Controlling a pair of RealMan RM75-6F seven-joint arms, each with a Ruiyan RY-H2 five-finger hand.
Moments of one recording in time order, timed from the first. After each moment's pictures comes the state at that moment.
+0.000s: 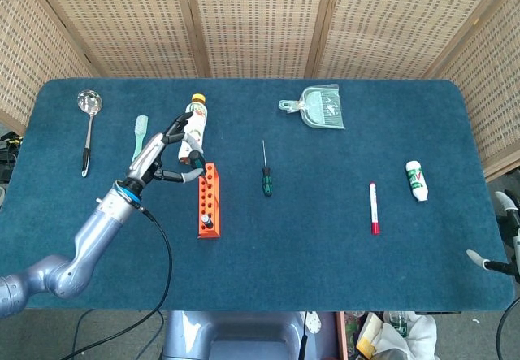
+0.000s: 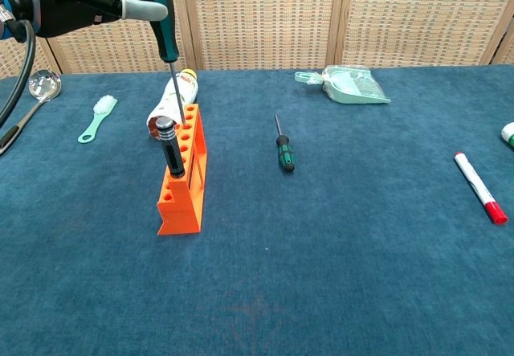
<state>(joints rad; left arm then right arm) -0.75 -1.27 -0.39 -1.67 1.09 0.83 -0.58 0.08 -1.00 0.13 -1.56 -1.35 1.36 0.30</state>
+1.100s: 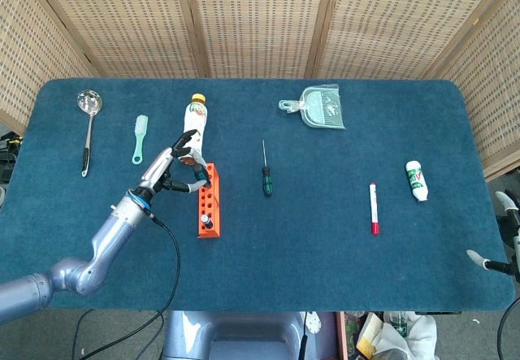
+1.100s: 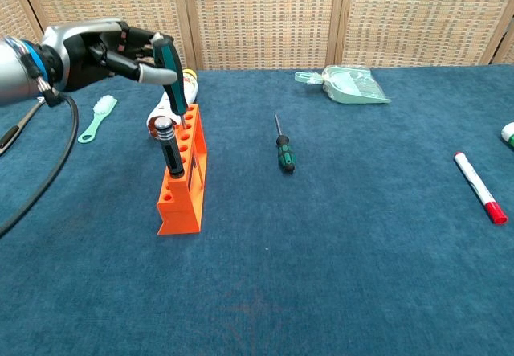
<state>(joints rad) -0.76 -1.44 -0.32 -1.47 1.12 0.80 -0.57 0.08 -1.00 0.13 -1.56 -1.35 1.36 0.31</state>
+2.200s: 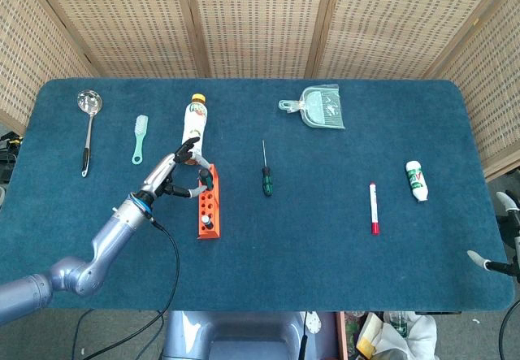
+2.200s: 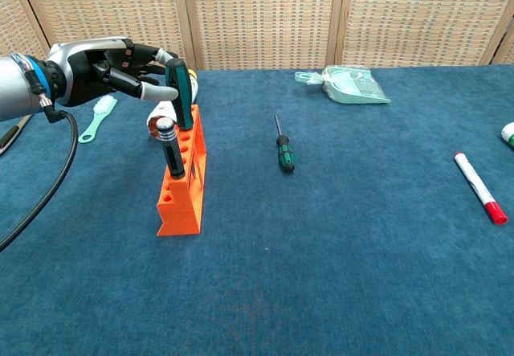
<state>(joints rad) -0.75 -1.44 -0.31 -1.45 1.17 0.75 -0.61 0.08 -0.99 0.13 -1.57 -1.35 1.36 0.32</state>
